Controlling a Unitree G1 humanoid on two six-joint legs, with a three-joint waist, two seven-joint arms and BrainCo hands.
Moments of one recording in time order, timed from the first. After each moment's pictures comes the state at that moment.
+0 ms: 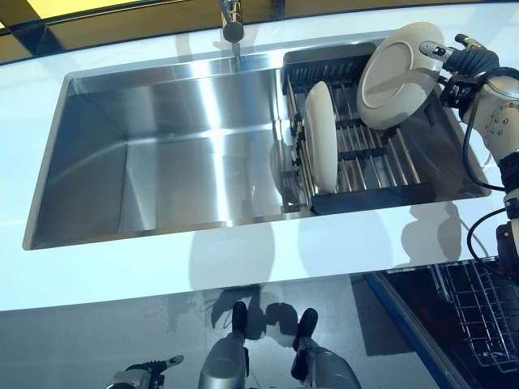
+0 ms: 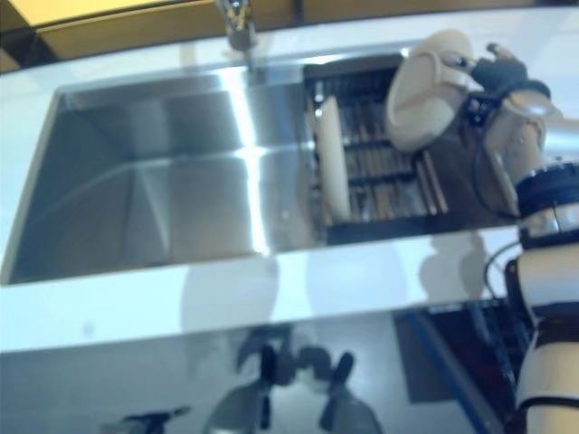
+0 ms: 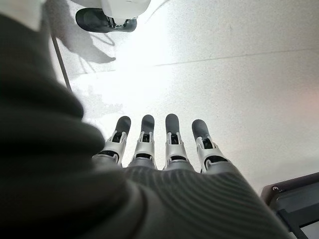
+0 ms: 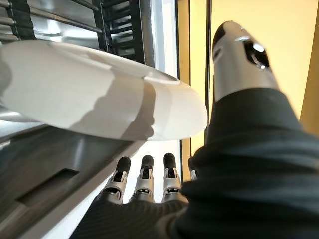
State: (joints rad) left arm -0.08 0.38 -0.20 1.15 -0.27 0.34 0.02; right arm -1.31 -0.87 0.41 0.87 0.89 0.38 -0.18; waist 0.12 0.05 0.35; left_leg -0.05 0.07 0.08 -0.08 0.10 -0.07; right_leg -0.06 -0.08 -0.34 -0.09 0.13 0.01
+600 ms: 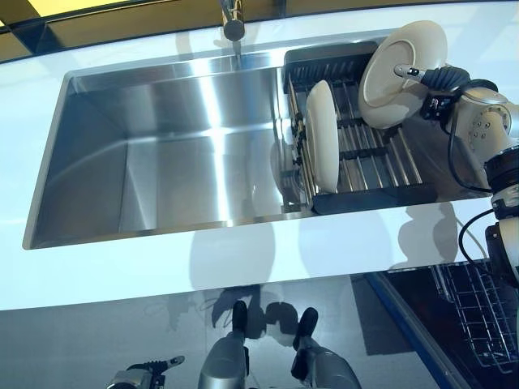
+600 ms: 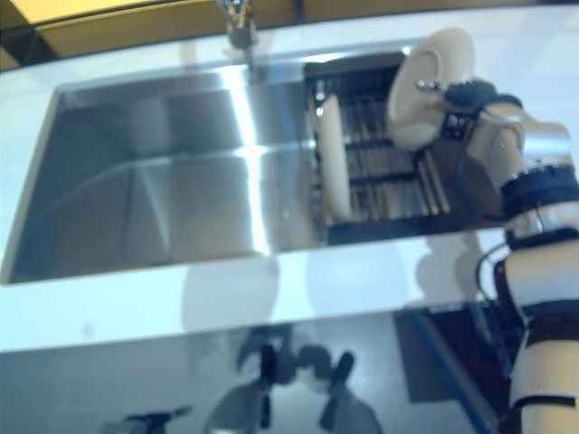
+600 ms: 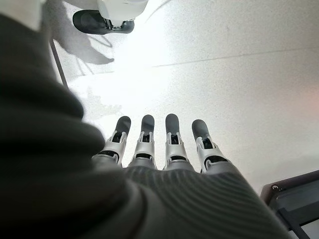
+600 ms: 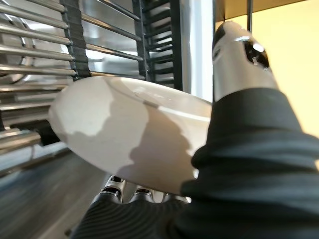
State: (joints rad) left arm -0.09 0.38 -0.21 1.15 -0.27 0.34 0.02; right arm -1.31 -0.83 0.44 0.87 0.89 0.49 -0.14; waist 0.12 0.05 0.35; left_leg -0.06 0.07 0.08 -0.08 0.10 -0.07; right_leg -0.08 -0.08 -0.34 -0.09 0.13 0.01
